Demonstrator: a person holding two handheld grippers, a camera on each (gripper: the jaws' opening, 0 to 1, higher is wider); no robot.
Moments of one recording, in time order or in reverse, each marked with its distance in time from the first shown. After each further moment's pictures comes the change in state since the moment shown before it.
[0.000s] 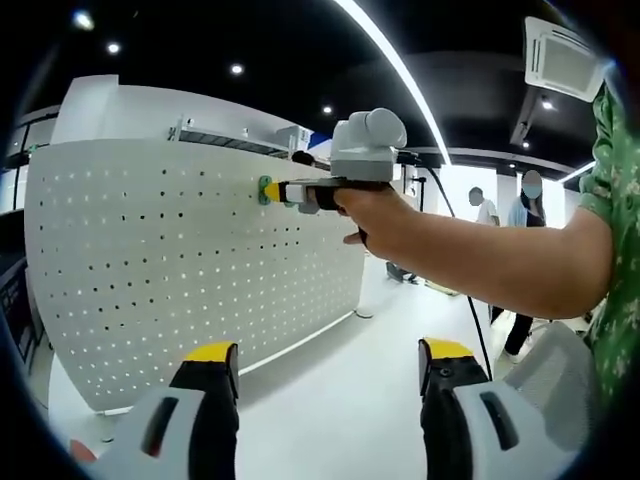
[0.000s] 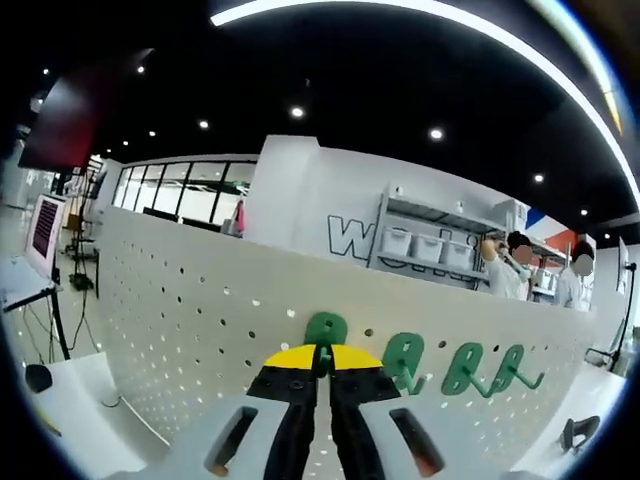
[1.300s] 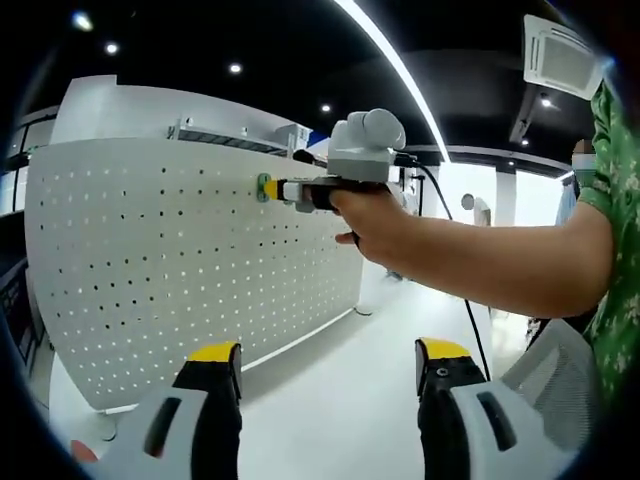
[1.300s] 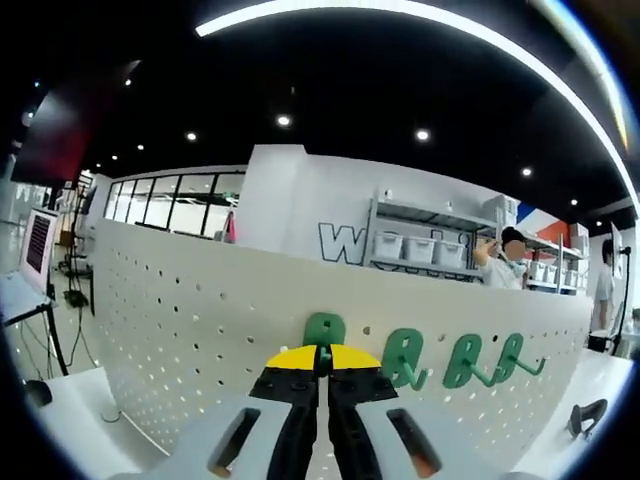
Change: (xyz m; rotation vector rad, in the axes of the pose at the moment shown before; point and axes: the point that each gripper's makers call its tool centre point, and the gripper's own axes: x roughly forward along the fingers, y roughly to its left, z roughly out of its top) left arm -0.002 0.000 -0.003 0.004 0.010 0.000; right arm -0.001 0.001 0.001 0.007 -0.045 -0.046
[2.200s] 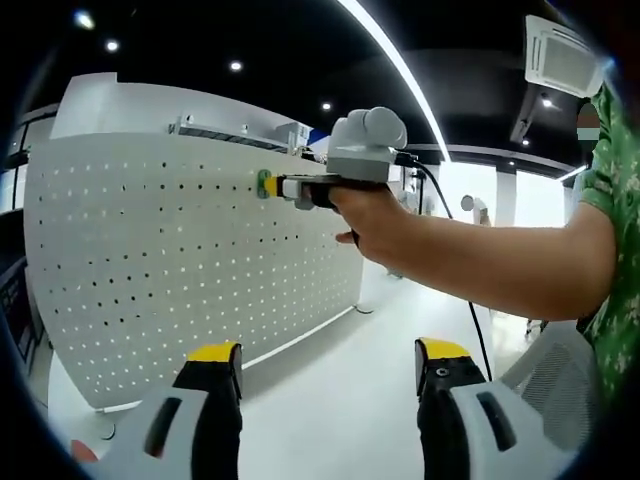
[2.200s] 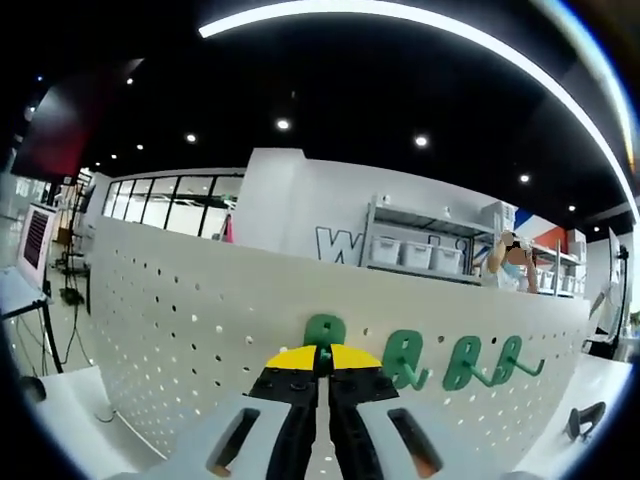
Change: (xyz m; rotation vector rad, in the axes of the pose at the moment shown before) left arm 0.003 0.002 -0.002 -0.005 0.004 -0.001; right arm 0.003 -0.004 0.001 0.018 -0.009 -0.003
